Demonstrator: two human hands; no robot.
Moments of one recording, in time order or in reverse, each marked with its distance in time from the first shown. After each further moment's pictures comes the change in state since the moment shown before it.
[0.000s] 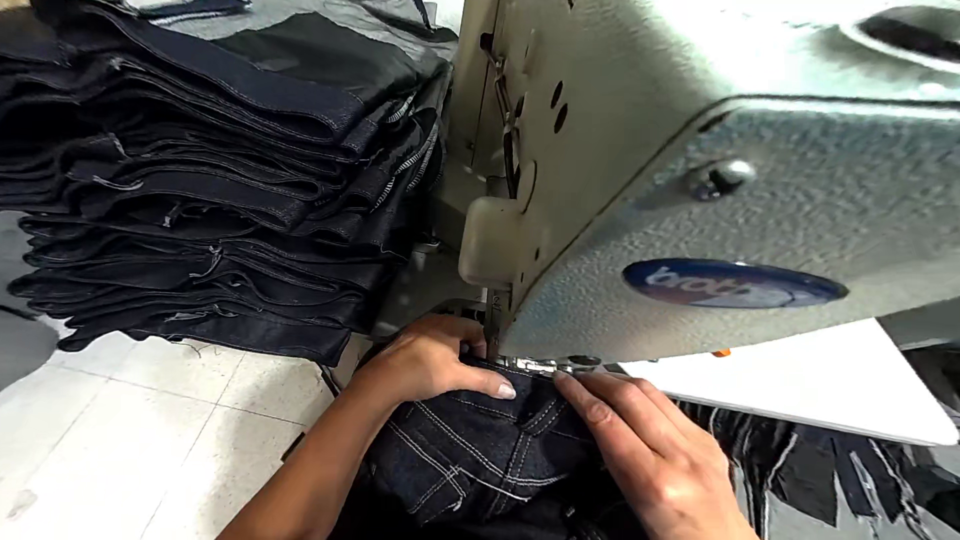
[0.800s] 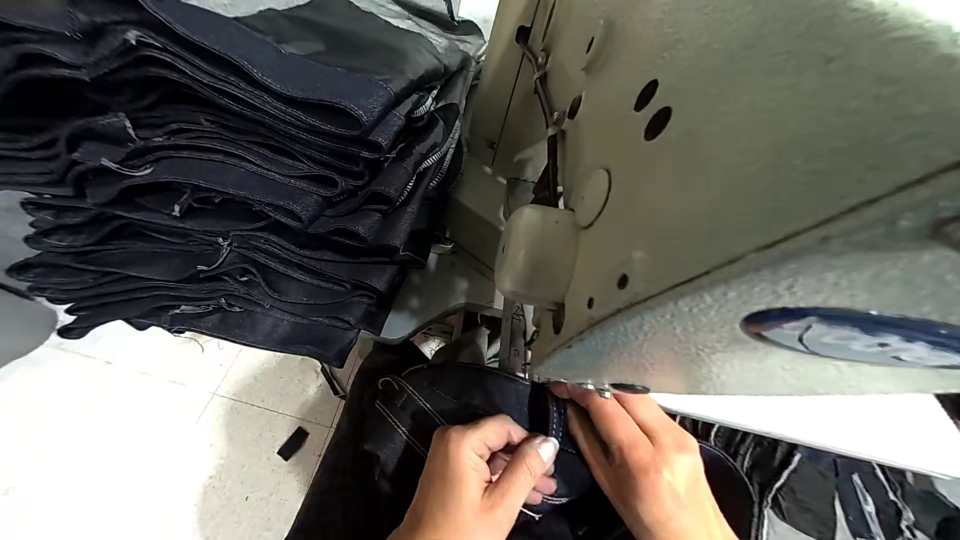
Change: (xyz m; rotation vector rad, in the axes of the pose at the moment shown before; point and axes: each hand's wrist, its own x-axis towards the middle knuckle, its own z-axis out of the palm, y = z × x) left_hand -0.057 0.016 0.093 -0.785 0.416 0.208; right_hand 0.013 -0.012 0.025 0.052 -0.016 0.121
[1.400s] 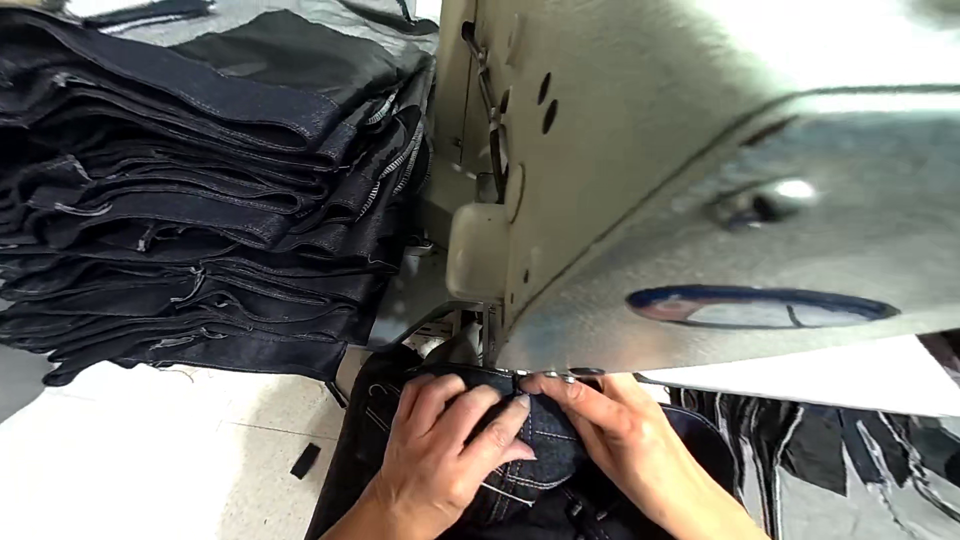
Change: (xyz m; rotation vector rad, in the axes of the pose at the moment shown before) left_hand 0.026 -0.038 -0.030 1.095 0.230 0.952; right_hand -0.019 0.023 0.005 0.326 -0.101 0.097
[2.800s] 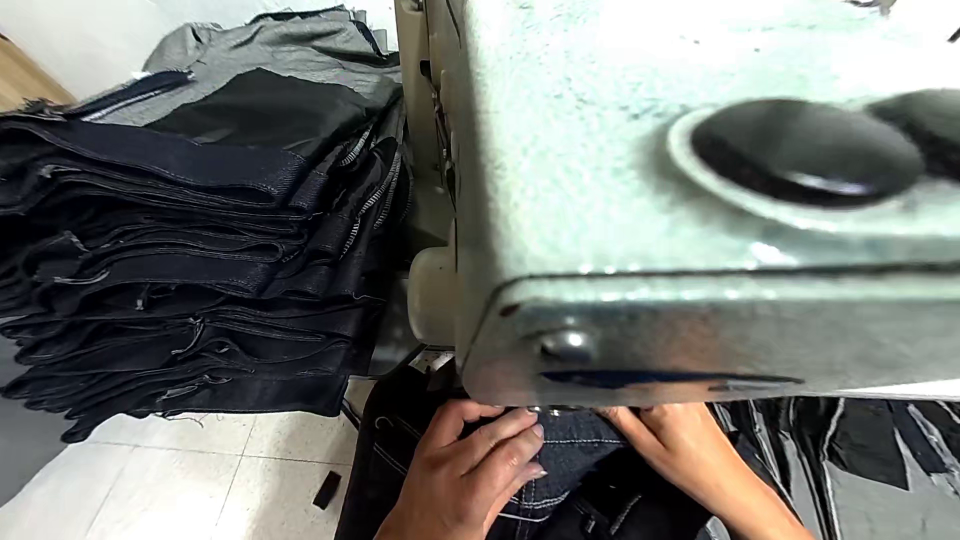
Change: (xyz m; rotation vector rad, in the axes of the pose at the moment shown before) left_hand 0.010 0.003 0.010 -0.275 -0.159 -0.034; right_hand -0.004 0.038 -0.018 -0.035 0.049 0.119
